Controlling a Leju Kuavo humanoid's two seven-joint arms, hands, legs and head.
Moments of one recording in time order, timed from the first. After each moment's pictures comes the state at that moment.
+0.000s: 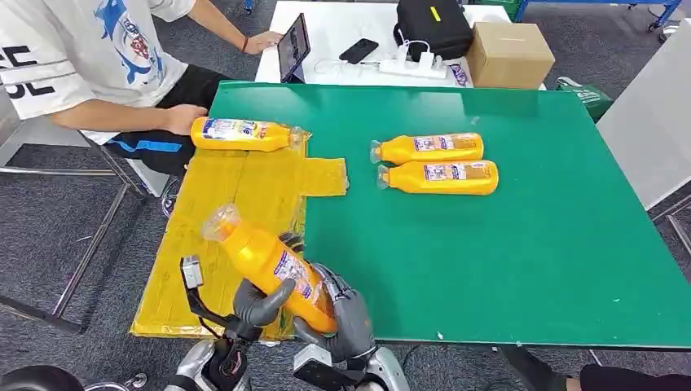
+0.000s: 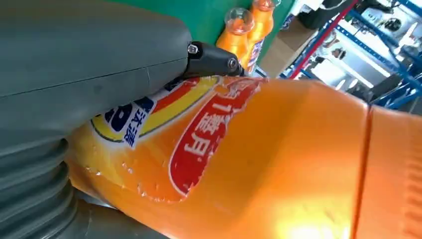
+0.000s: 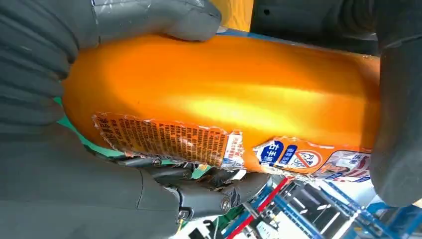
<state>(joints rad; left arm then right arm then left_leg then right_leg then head) -0.12 -0.14 -0.34 -1.12 0.66 -0.46 -0.30 -0.10 0.21 0.65 -0.90 0.54 -0.66 -0.70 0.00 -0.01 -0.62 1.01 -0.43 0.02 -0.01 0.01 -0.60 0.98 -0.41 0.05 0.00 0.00</state>
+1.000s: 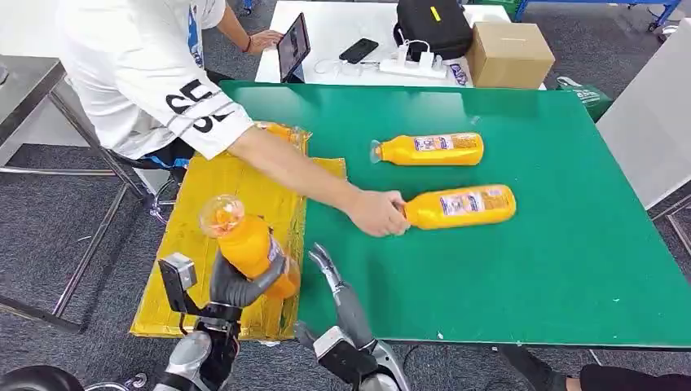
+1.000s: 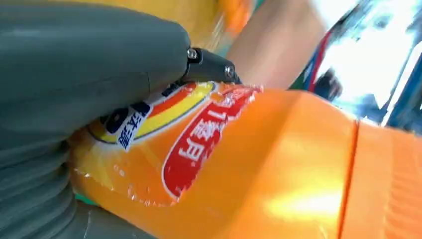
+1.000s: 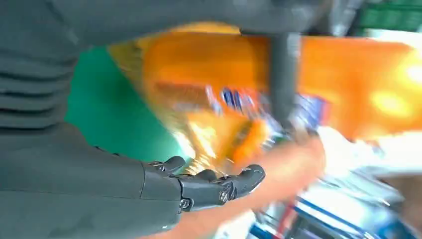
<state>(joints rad) -0.12 -0.16 -0.24 -1.29 0.14 0.05 -0.48 -0.01 0.20 0.59 -1.22 0.36 -0.36 -0.70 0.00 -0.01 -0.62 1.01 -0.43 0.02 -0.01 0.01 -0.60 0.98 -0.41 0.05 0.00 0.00</state>
